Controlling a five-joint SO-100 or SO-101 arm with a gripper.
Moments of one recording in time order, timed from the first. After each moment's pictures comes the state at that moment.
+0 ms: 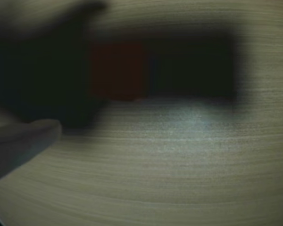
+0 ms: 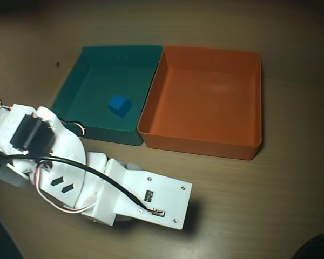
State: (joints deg) arm 9.0 63.0 50.9 76.6 -96.2
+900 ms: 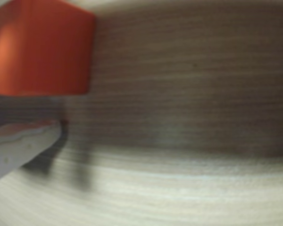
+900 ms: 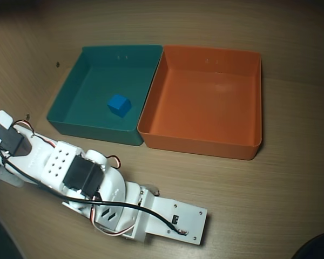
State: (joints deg) arm 9.3 39.5 35.3 76.6 -96.2
